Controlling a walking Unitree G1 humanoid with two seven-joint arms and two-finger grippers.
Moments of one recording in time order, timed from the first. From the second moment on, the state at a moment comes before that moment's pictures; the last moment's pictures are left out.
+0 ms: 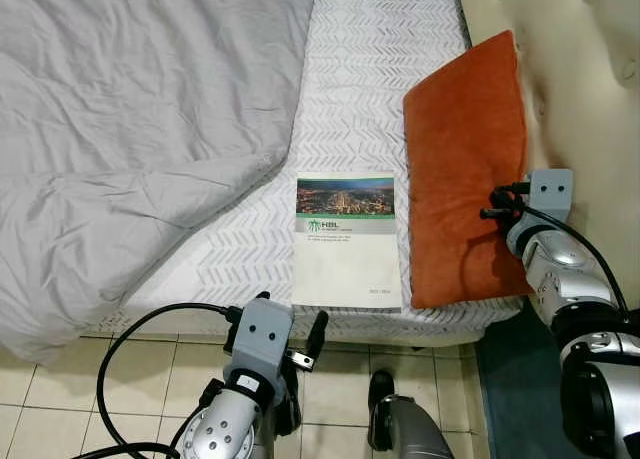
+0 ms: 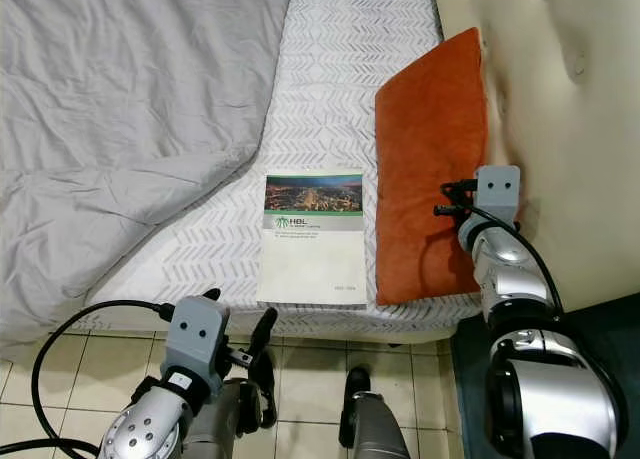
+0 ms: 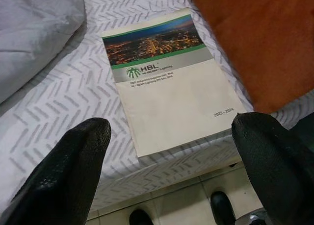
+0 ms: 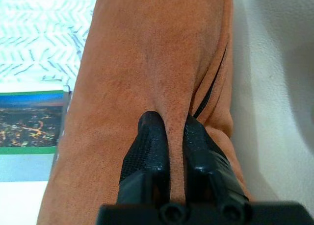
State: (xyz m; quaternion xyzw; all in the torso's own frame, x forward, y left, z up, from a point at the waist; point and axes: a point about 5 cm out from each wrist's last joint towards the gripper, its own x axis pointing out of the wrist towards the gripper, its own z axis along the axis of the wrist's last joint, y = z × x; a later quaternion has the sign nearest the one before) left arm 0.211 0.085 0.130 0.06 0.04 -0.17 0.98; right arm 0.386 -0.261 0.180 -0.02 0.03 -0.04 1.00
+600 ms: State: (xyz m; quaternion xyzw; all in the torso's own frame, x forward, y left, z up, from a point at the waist) left arm 0.197 0.070 0.123 0.07 0.04 -0.20 0.98; right arm 0.380 -0.269 0.183 -0.10 0.04 -0.03 0.99
